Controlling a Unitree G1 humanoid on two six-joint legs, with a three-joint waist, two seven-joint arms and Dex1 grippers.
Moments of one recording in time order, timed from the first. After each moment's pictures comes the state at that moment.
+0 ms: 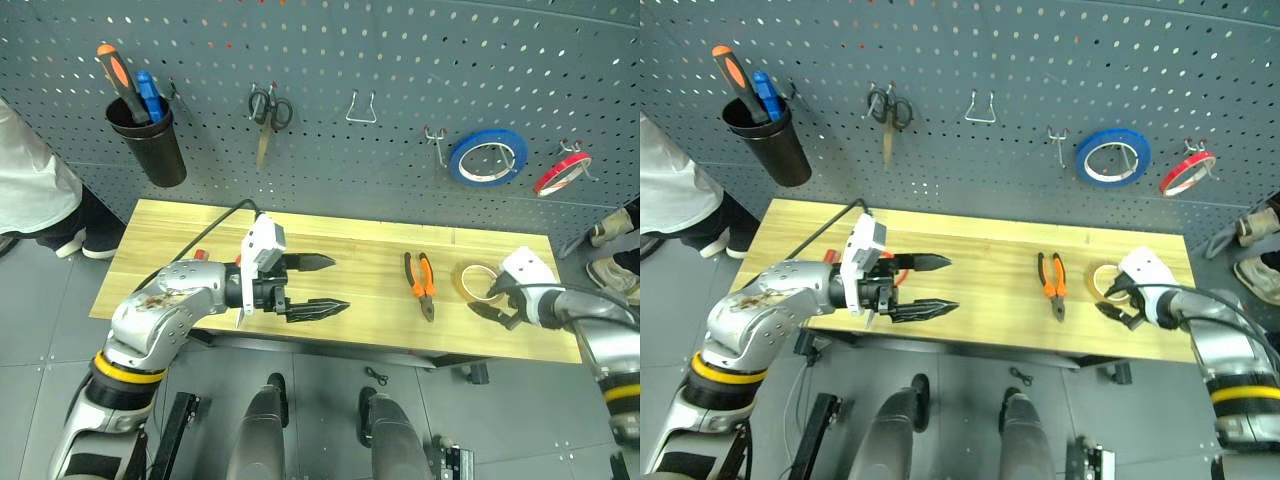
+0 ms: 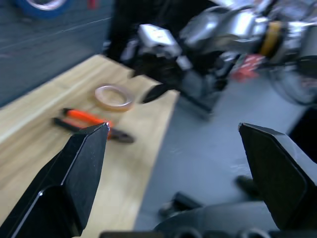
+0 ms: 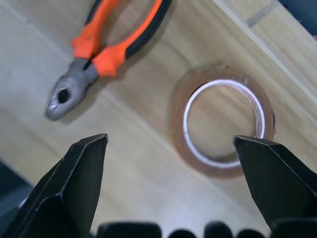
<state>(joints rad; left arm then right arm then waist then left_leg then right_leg) -0.54 0.53 -0.15 -0.23 -0.67 0.67 -1.04 -0.48 -0.85 0.07 0.45 0.02 0.36 0.84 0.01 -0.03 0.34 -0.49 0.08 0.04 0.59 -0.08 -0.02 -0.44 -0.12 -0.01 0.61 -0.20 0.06</state>
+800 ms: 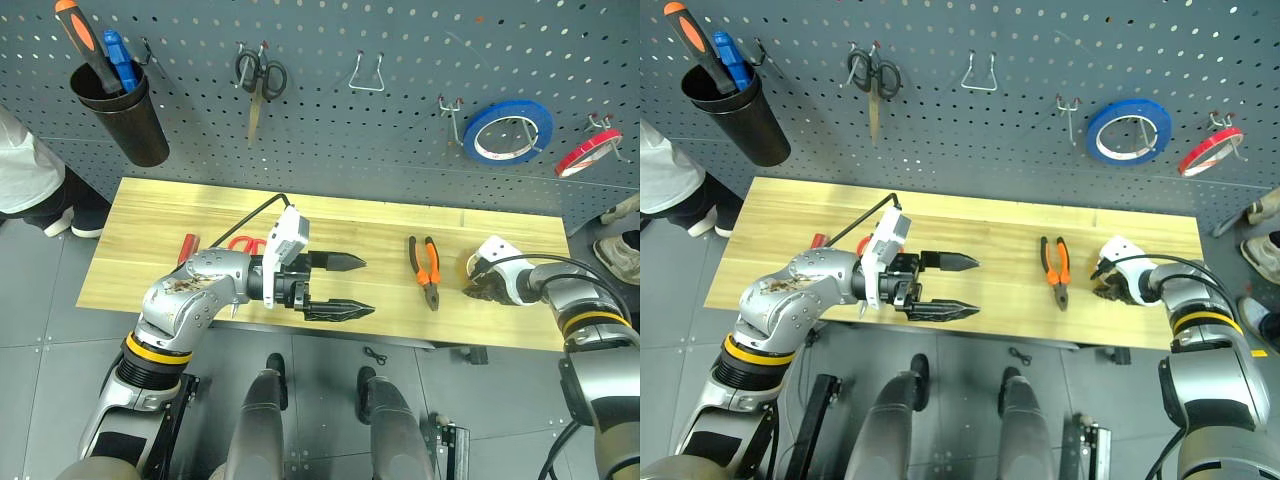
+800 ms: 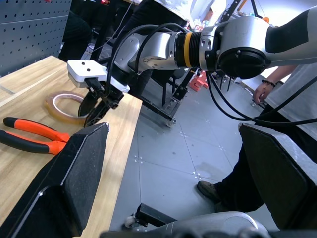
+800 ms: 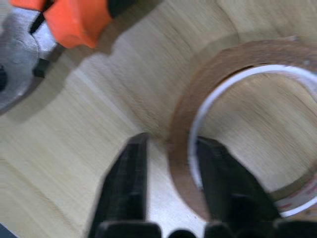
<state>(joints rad) -0.59 0.49 -0.17 -0.23 -0.67 0.69 -1.09 -0.88 -0.73 0.19 1.19 -0.18 0.01 0.93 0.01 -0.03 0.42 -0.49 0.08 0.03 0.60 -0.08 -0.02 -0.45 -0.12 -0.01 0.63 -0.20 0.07</state>
